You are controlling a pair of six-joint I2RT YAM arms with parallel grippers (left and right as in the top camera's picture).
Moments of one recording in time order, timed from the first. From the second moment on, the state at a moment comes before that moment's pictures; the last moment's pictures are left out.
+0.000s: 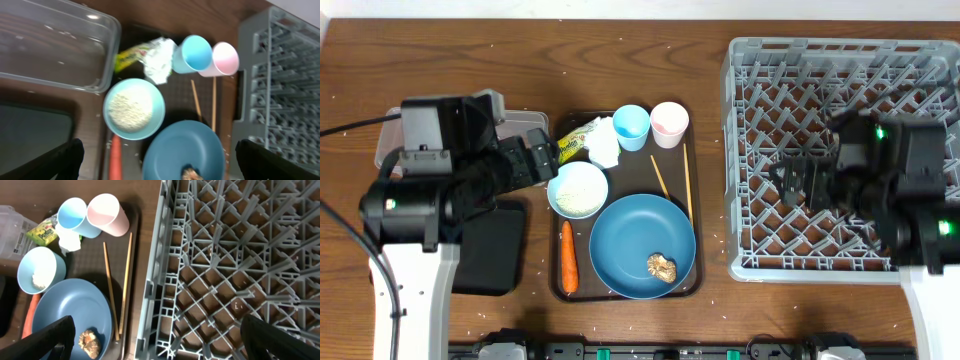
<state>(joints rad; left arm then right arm) 0.01 1.19 1.38 -1.13 0.31 -0.31 0.06 1.13 1.29 -1.09 -0.23 0.10</state>
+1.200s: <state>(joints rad) -0.25 1.84 1.45 -0.60 0.11 -0.33 0.06 1.21 1.32 -1.16 -0.28 0.17</state>
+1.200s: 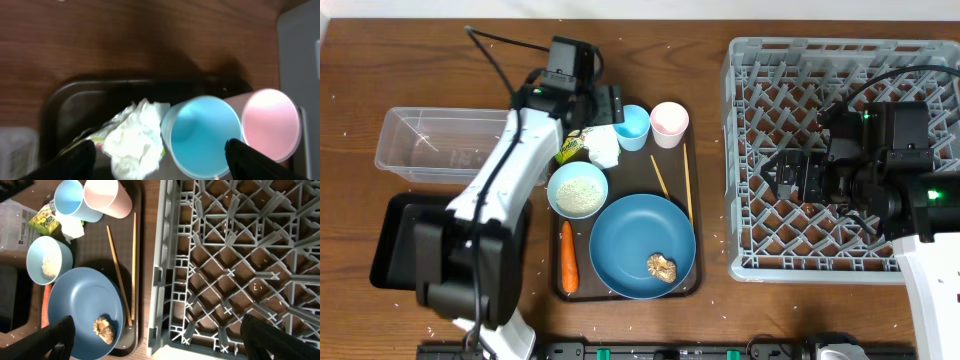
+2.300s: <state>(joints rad) -0.28 1.95 1.45 -0.62 0.11 -0.33 0.06 1.21 1.32 -1.16 -0.28 0.18</state>
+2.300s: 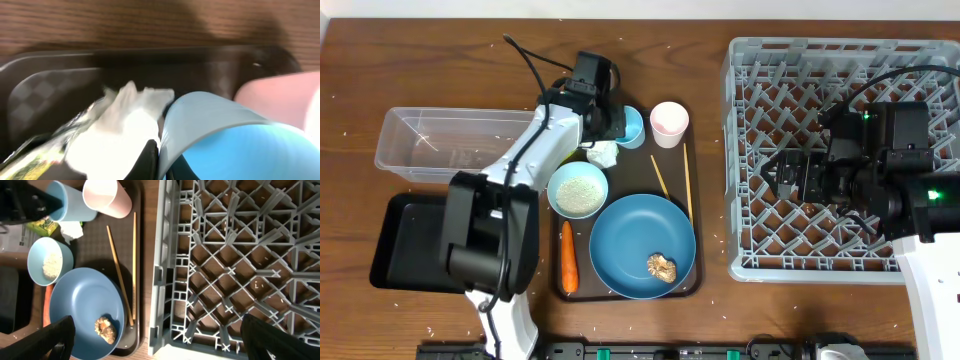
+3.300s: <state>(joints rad) -0.28 1.41 1.45 -0.54 1.17 -0.23 0.06 1.20 1.32 -0.61 -1.27 -0.05</state>
